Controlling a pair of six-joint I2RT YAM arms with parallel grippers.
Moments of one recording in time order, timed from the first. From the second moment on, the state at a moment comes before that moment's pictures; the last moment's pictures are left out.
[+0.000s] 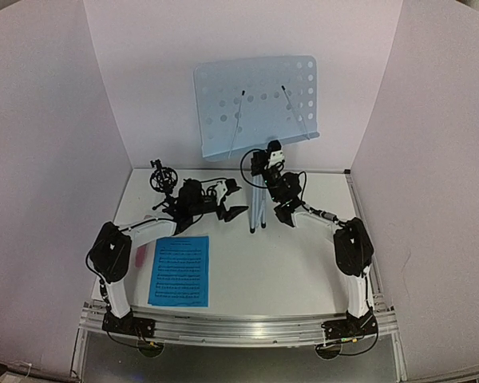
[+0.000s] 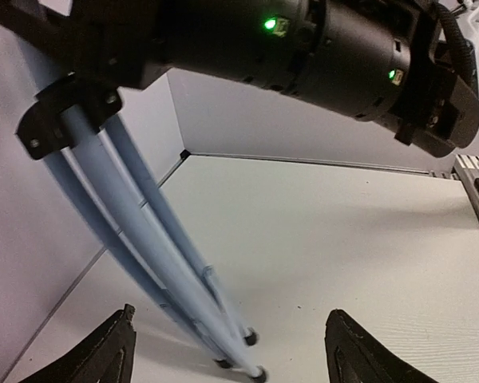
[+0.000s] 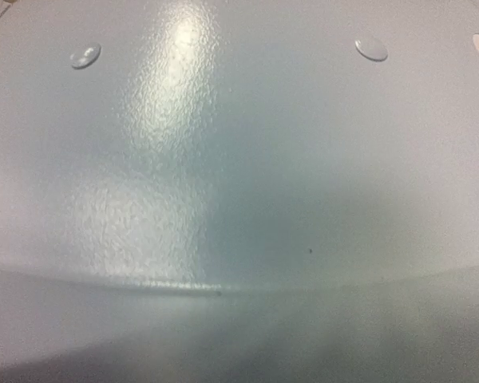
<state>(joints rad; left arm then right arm) -0.66 1.90 1.35 0.40 0.57 0.24 0.63 2.11 1.64 0.94 0.20 -0.02</state>
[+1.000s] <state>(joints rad) -0.73 2.19 1.55 0.63 0.28 0.11 0.71 2.15 1.63 1.11 0.44 -0.29</state>
